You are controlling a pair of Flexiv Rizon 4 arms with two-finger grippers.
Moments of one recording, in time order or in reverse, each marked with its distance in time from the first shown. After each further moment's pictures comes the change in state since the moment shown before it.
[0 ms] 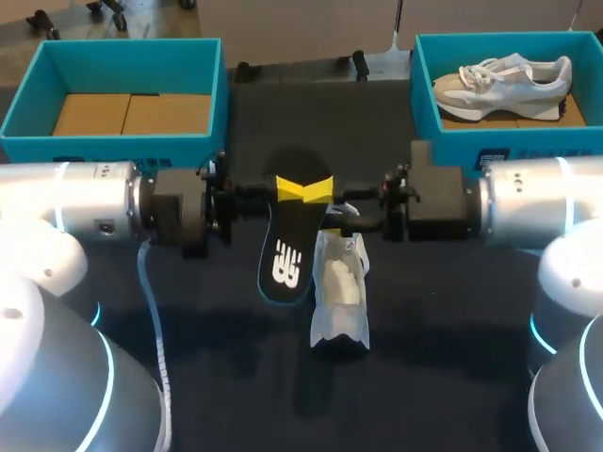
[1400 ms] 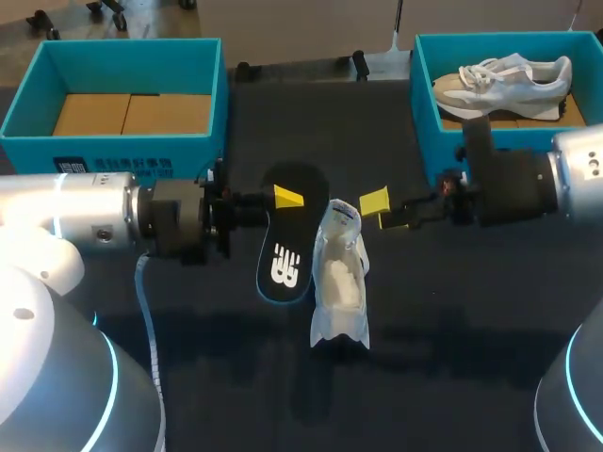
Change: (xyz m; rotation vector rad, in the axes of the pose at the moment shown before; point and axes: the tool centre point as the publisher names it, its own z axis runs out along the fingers) left arm 0.008 -0.002 -0.003 -0.017 -0.014 -0.104; right arm -0.003 -0.008 -0.071 0.100 -0.184 -0.286
